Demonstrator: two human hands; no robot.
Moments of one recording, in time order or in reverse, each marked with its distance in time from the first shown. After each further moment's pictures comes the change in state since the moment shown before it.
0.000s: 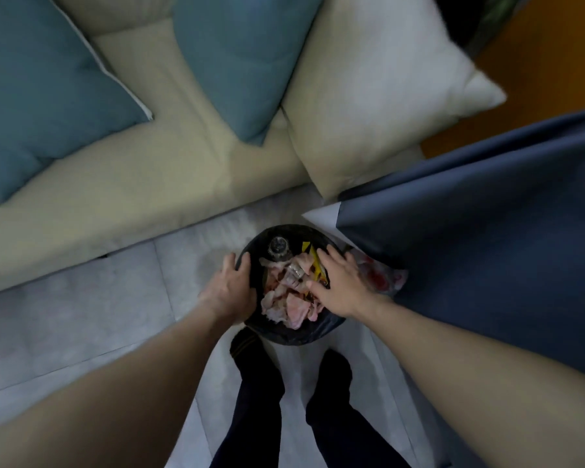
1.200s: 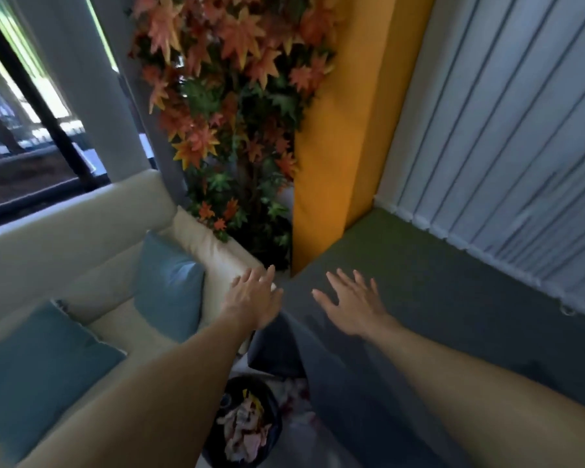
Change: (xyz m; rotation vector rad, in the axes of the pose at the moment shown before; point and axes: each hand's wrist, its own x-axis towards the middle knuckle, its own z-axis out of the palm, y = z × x) left_hand -0.319 0.336 -0.264 0.402 0.413 0.592; right_hand -0.439 0.026 -0.295 0.023 0.645 0.198
